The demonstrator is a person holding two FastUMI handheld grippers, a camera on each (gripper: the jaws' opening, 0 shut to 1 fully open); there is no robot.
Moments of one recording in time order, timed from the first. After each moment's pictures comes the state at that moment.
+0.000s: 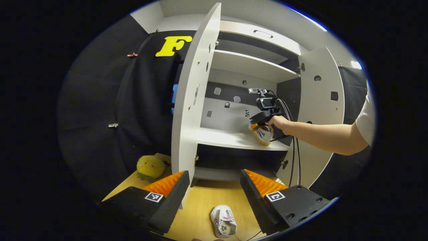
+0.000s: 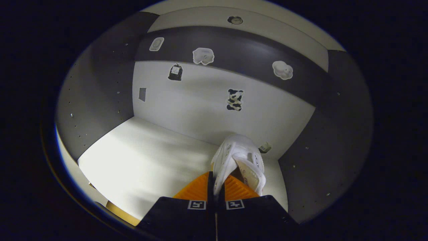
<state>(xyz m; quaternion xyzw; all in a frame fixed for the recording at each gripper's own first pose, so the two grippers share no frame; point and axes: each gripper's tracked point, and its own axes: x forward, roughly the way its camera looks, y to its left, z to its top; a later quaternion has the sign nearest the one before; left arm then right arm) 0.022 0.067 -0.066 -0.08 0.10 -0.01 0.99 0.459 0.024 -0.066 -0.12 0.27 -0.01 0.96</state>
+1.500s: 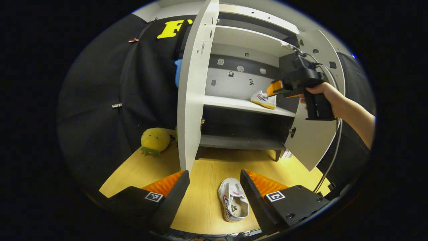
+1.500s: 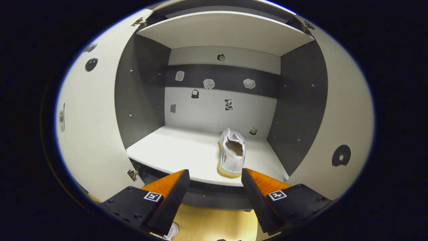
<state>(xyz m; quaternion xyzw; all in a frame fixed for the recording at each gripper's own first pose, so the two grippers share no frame) -0.018 0.063 -0.188 -0.06 0.20 -0.02 0.98 0.228 0.048 -0.035 -0.05 0.16 0.01 0.99</state>
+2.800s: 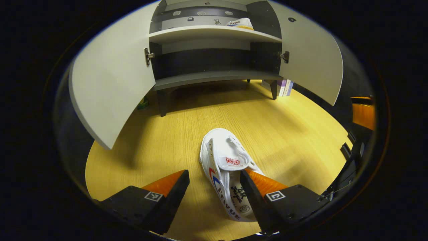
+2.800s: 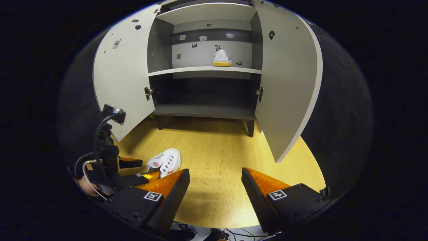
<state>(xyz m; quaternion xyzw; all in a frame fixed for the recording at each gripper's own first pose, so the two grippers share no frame) 0.033 -0.003 -0.400 0.06 0.37 -0.12 0.92 -0.034 0.014 -0.233 0.00 0.29 -0.02 0.96</state>
